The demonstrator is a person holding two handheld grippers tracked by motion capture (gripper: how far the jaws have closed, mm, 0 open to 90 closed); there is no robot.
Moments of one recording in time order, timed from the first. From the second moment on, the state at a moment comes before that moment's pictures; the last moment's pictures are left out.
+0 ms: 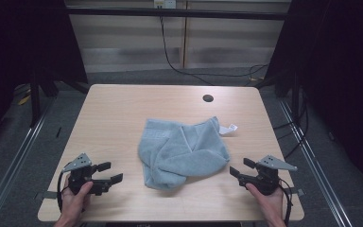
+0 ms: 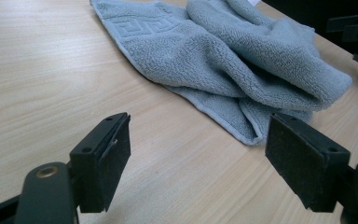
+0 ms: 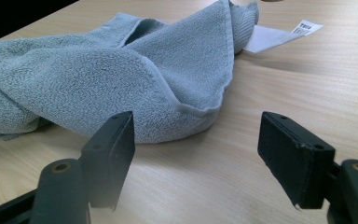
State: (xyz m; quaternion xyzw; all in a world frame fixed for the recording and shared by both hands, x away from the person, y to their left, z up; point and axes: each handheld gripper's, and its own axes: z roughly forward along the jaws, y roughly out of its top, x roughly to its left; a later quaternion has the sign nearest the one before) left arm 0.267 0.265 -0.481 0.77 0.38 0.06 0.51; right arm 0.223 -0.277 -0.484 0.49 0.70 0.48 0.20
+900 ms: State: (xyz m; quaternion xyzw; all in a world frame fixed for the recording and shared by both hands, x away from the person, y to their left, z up) left arm 0.313 0.210 -0.449 0.79 0.34 0.07 0.51; right arm 0.282 -0.225 -0.438 0.41 0.76 0.50 0.11
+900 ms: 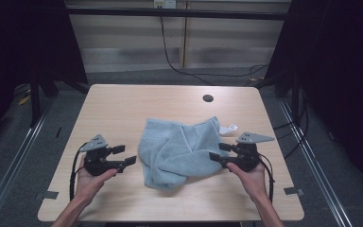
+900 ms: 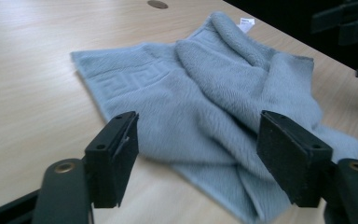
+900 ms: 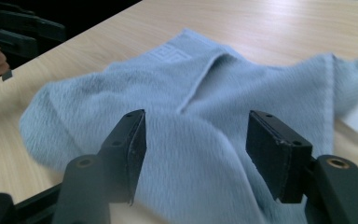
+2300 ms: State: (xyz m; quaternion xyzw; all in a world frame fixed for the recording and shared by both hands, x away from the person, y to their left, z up) left arm 0.292 0.208 -0.467 0.80 0.32 0.01 0.51; right arm 0.276 -0.119 -0.500 0.29 0.86 0.42 0.00
